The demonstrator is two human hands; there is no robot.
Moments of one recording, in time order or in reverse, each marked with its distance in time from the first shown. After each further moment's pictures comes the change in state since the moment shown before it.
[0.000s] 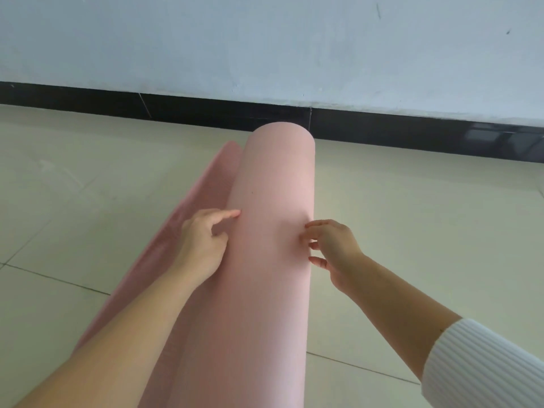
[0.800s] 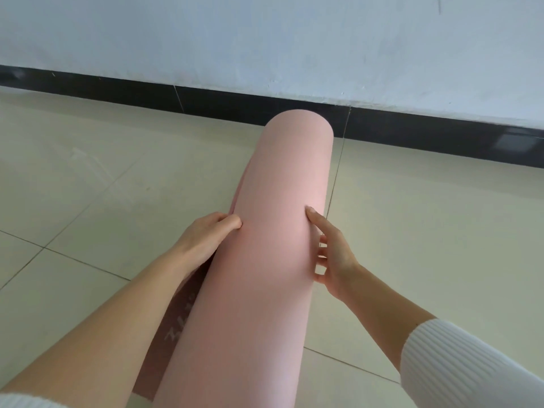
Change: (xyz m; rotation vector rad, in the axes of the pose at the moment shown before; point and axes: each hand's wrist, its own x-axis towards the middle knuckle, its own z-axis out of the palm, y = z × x) left_hand 0.012 -0.037 -0.054 -0.194 -0.280 -0.389; right_hand 0.015 0.021 0.067 0.133 -0.176 0.119
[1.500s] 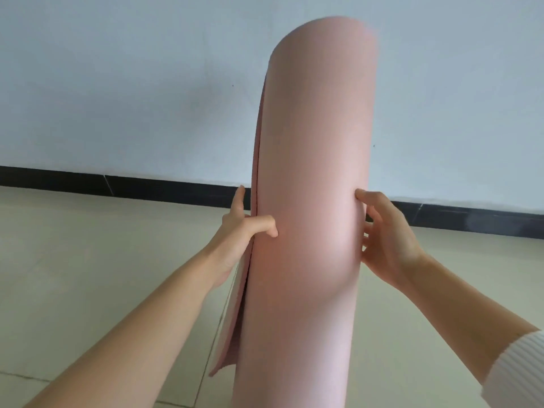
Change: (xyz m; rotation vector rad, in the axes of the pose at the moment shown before) left_hand -0.097 0.249 0.109 -0.381 -0.248 0.340; right_hand -0.178 -0.171 -0.199 0.003 0.040 -0.523
